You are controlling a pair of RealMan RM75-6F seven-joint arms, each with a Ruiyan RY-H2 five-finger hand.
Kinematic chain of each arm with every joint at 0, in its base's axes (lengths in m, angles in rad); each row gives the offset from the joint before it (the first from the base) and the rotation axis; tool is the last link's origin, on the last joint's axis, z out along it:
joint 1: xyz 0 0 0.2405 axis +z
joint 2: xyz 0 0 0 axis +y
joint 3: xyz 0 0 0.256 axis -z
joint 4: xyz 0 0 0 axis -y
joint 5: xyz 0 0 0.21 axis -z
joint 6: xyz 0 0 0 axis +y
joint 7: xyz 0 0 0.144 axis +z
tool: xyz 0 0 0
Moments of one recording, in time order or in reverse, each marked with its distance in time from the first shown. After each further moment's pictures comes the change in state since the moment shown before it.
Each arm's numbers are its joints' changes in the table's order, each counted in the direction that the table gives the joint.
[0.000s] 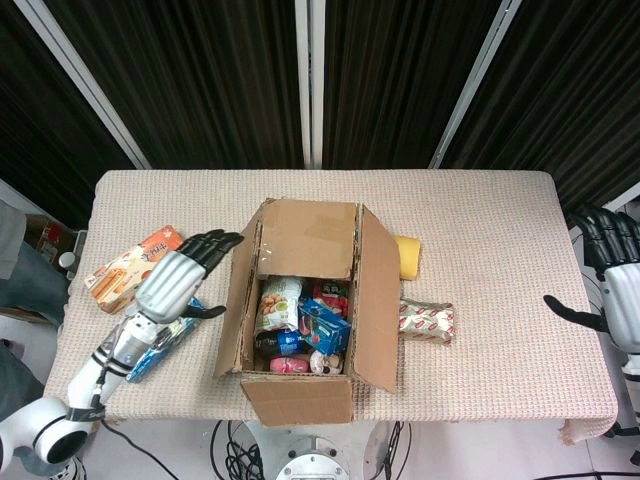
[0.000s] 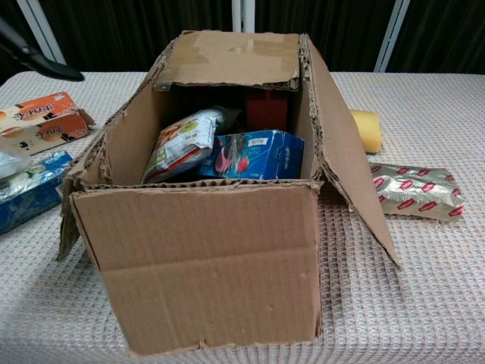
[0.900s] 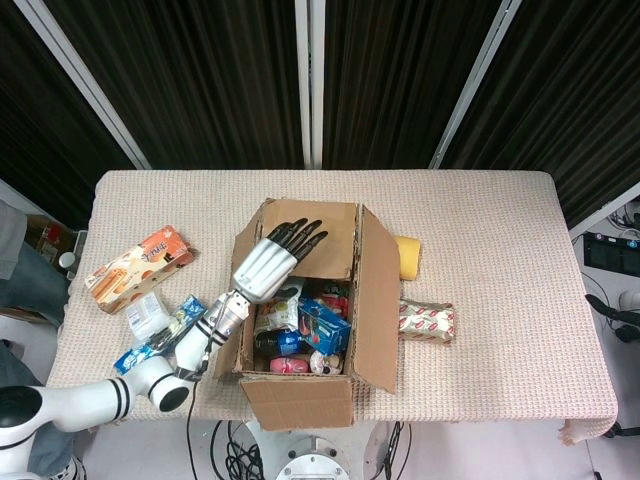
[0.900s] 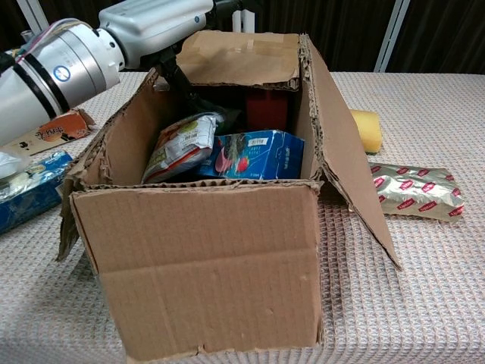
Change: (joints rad) left arm -0.262 -0.485 0.061 -0.446 0.095 -0.045 0.226; right arm -0.066 -0.063 -0.043 -0.254 -0.073 -0.091 0.359
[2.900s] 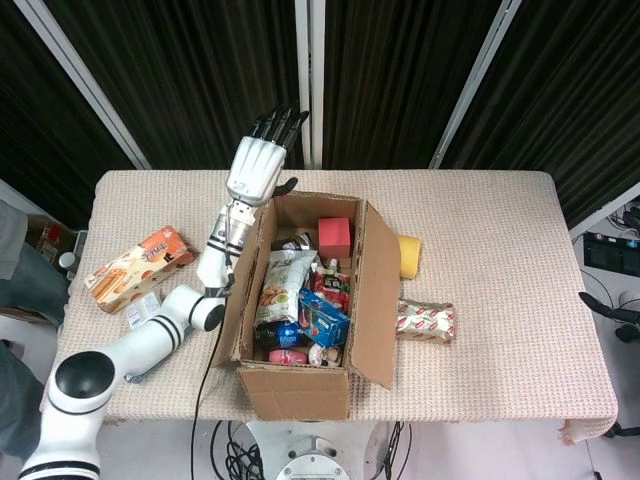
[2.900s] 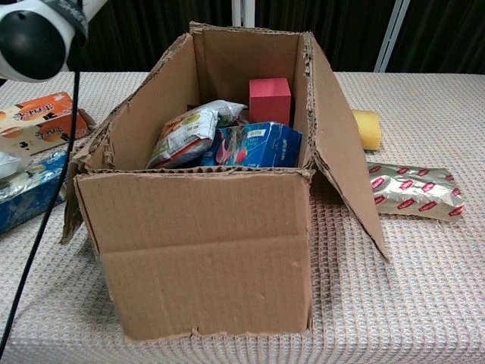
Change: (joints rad) left arm -0.301 -0.093 0.156 -0.503 0.234 0.011 -0.154; right arm -0.009 -0.007 -0.030 -0.041 0.060 -0.049 0.105
